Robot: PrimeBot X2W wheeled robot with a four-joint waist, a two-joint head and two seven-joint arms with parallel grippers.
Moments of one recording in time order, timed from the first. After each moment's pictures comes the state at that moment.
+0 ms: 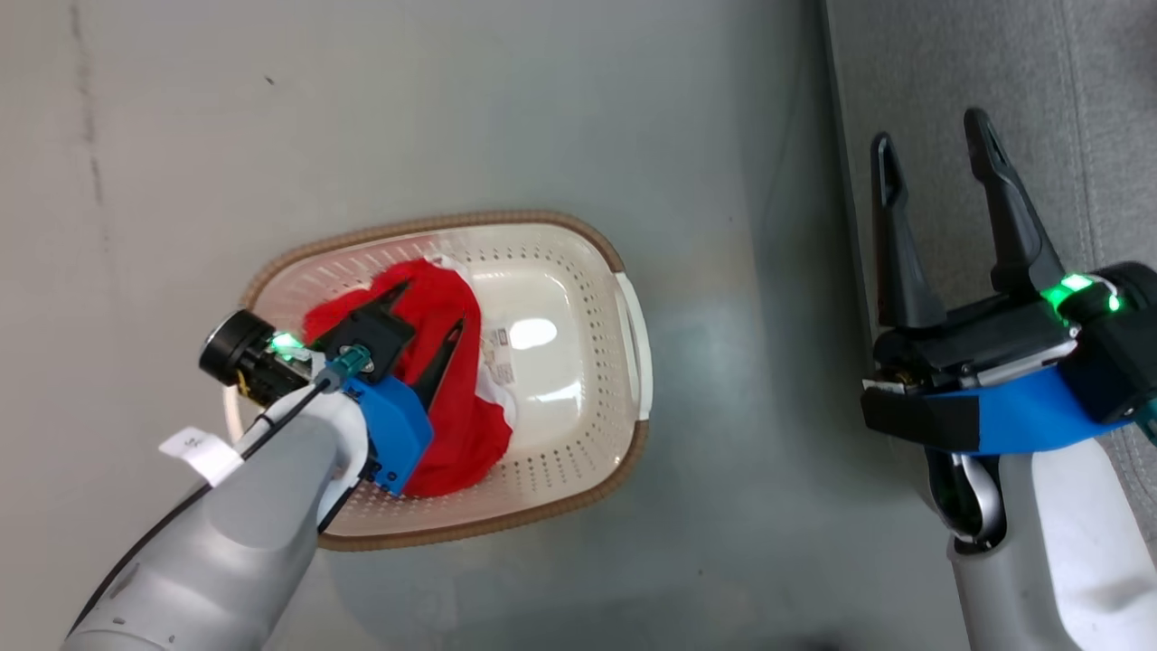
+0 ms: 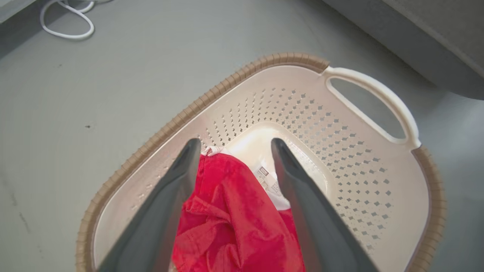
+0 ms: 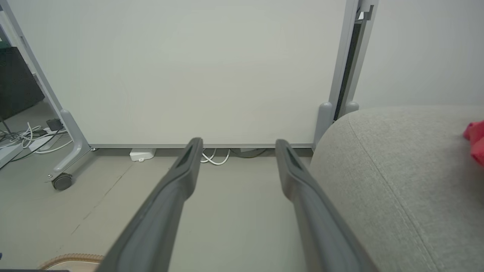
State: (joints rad) left arm -0.80 0.28 -0.94 0.95 -0.45 -0.13 -0.26; right arm -0.40 -0.05 0.06 -0.02 0.10 0.13 -0.26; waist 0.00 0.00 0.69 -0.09
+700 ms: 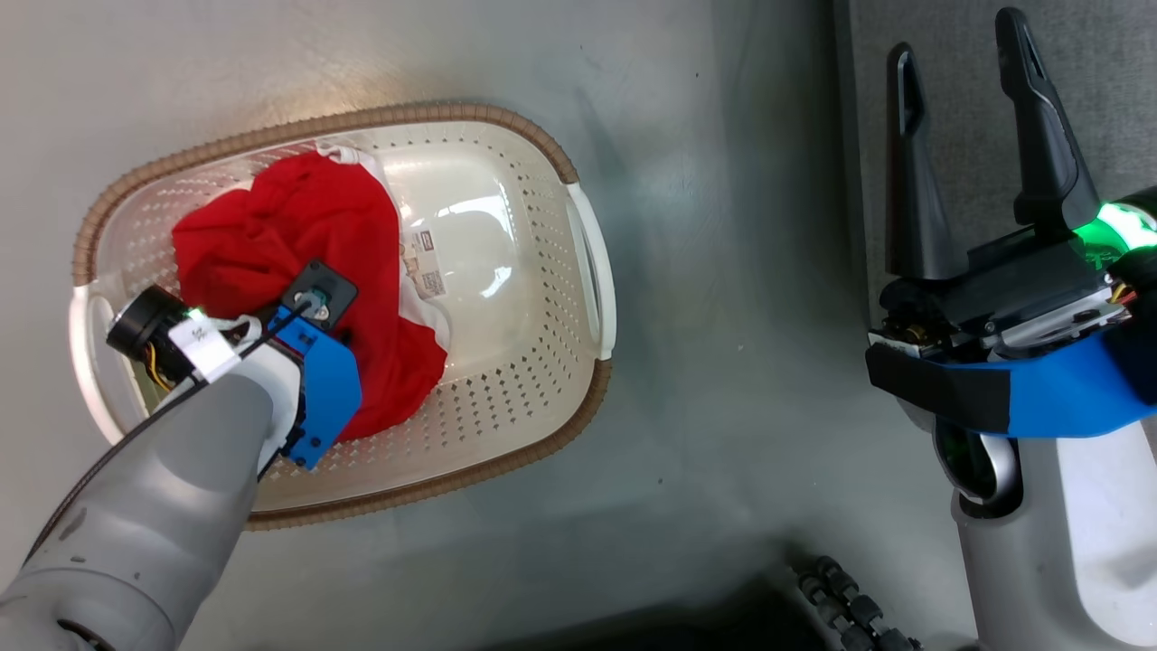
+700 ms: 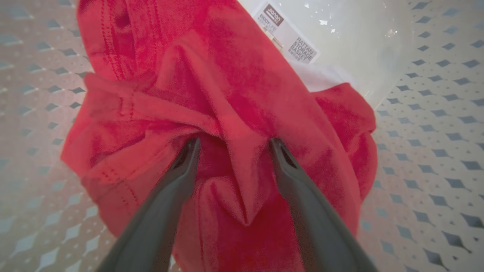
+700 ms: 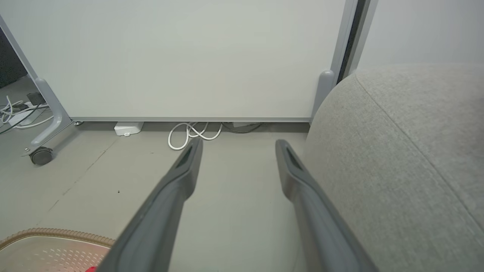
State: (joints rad) left arm -0.96 0.29 -1.18 1.22 -0.57 -0.13 0.02; right arm -0.49 -0.05 0.09 -0.11 0.12 0.13 -0.26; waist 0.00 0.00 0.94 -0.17
